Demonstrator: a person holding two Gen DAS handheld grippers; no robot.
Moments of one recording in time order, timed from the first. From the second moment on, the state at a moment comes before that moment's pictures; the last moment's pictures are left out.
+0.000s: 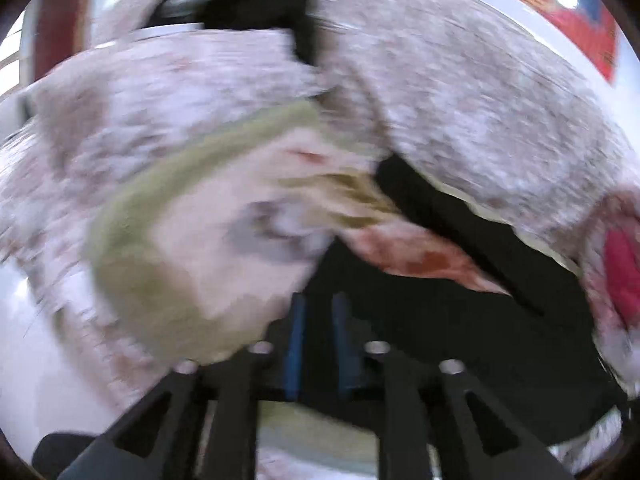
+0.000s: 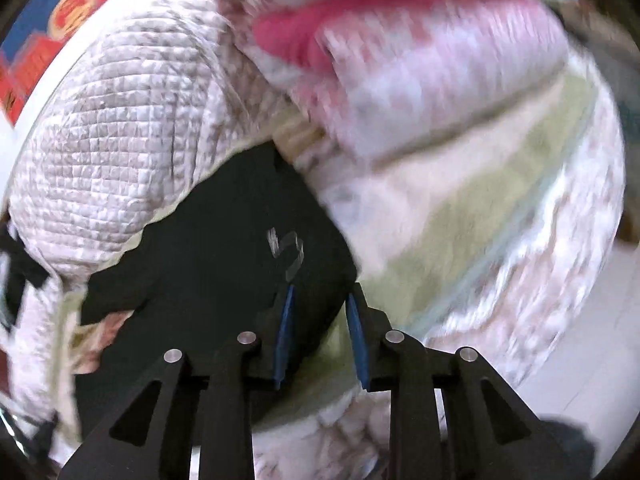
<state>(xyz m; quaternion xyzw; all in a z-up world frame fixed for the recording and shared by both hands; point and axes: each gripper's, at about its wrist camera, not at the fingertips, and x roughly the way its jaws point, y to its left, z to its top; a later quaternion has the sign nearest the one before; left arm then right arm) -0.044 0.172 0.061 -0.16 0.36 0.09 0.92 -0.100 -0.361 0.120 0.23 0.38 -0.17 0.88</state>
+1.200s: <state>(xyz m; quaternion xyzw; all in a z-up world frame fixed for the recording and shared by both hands) 0.013 0.056 0.030 -0.03 0.40 -0.01 0.92 -0.020 -0.234 0.071 0.02 0.44 0.06 0.90</state>
